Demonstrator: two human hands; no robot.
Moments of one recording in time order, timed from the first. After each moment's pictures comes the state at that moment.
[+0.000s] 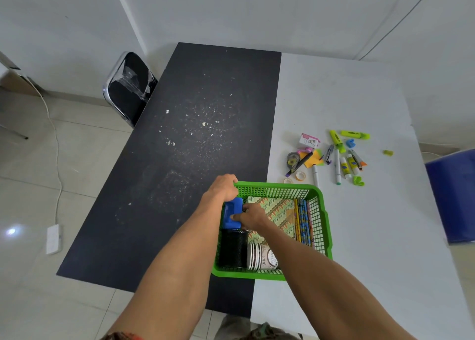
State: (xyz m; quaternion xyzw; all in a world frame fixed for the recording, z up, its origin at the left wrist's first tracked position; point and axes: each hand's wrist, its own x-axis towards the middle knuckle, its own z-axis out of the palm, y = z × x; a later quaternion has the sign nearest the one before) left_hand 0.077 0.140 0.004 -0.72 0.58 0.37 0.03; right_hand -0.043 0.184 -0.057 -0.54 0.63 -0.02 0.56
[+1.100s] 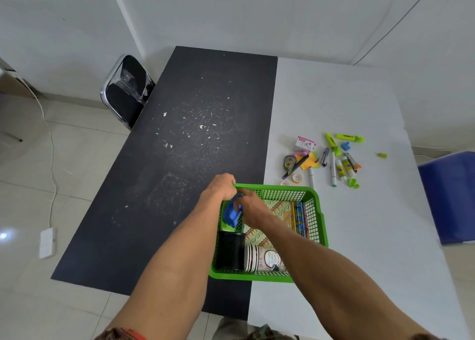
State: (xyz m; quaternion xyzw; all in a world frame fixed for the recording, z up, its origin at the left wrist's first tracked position) left_hand 0.075 0.134 0.012 -0.72 0.59 0.36 0.03; right_hand -0.055 0.166 -0.035 -0.84 0.47 0.01 0.27
